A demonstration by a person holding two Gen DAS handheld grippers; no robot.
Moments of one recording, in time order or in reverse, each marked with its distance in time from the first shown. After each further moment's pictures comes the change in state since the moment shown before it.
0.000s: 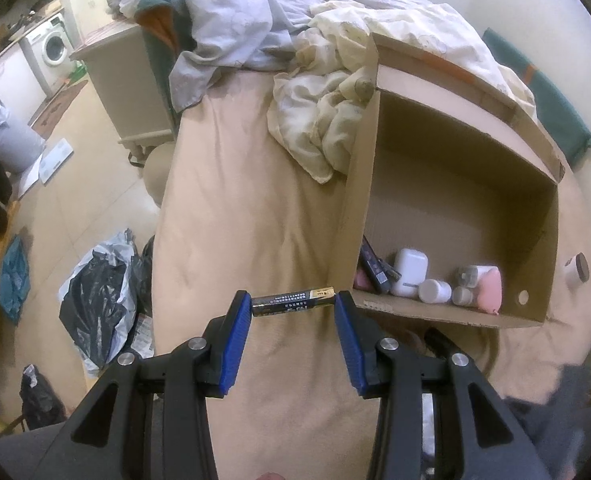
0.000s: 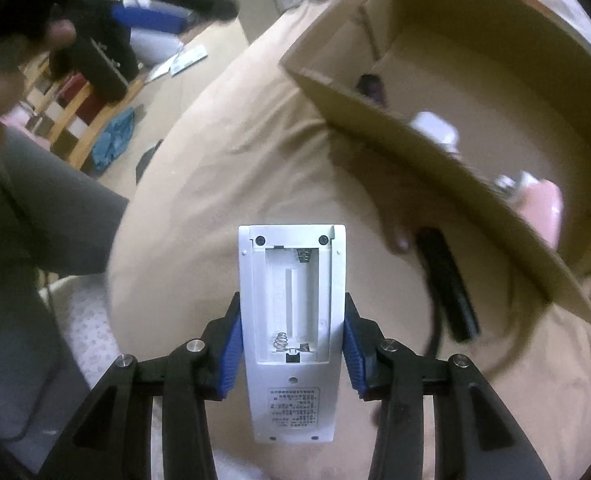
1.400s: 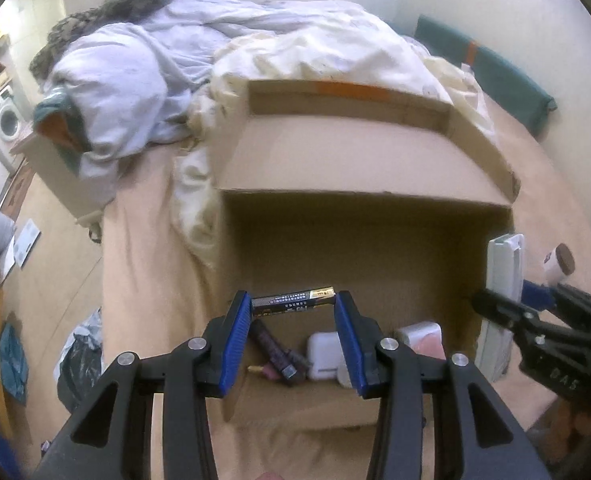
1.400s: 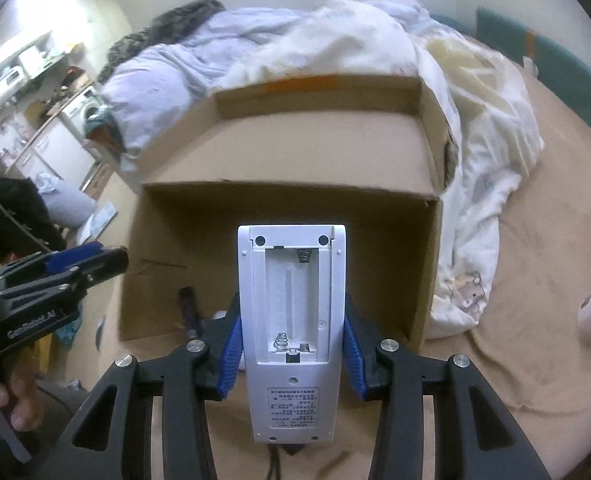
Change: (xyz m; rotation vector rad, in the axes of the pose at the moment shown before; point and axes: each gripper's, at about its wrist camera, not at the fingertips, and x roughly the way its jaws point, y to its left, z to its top) left arm 0.016 -0.113 0.068 0.220 -0.096 -0.062; right arm -0.082 -0.160 0.075 0.434 -0.316 -0.165
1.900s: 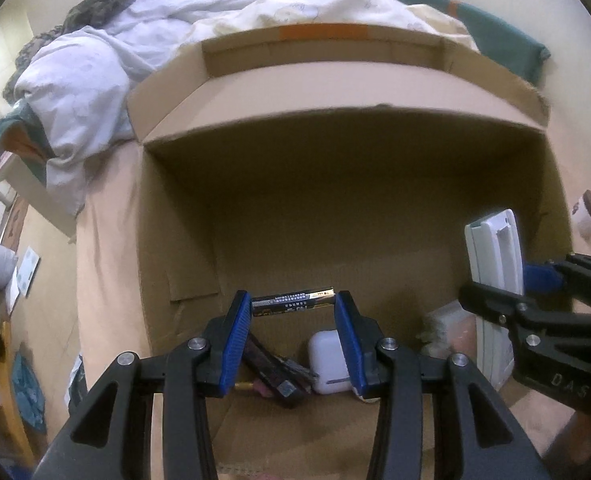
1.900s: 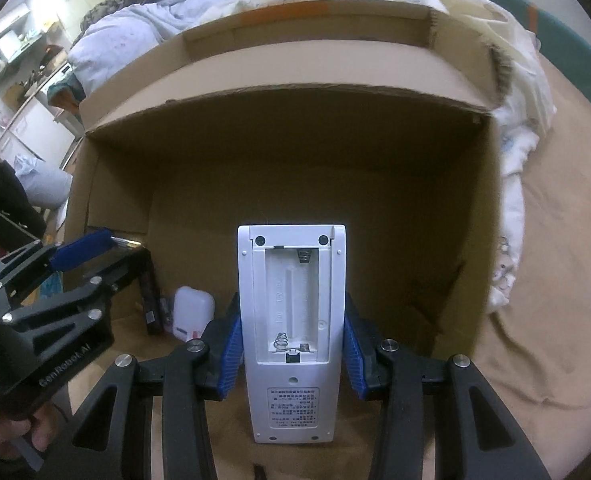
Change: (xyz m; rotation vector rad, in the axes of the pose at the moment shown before) left arm 0.069 -0.018 -0.020 0.121 0.031 0.044; right arm 0.060 0.004 -0.012 -0.005 0.114 -0.038
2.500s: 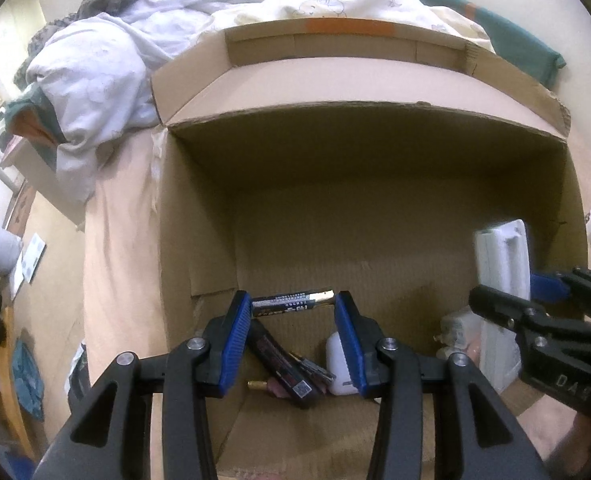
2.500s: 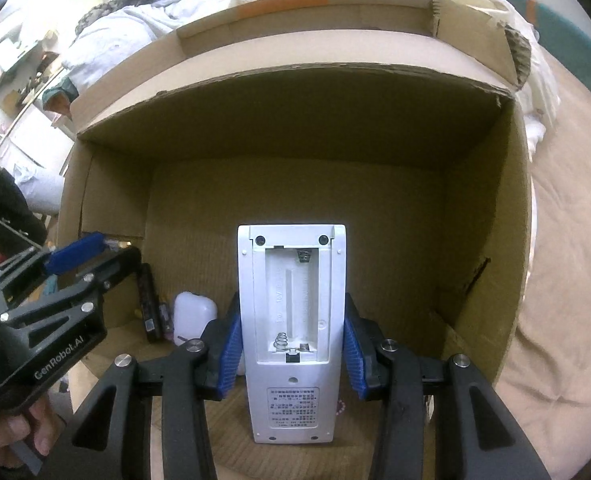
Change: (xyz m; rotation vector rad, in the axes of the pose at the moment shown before) left arm 0.004 0.012 -0.002 -0.041 0.007 0.024; right arm 0.001 -0.006 -0.004 0.041 -0.007 0.019
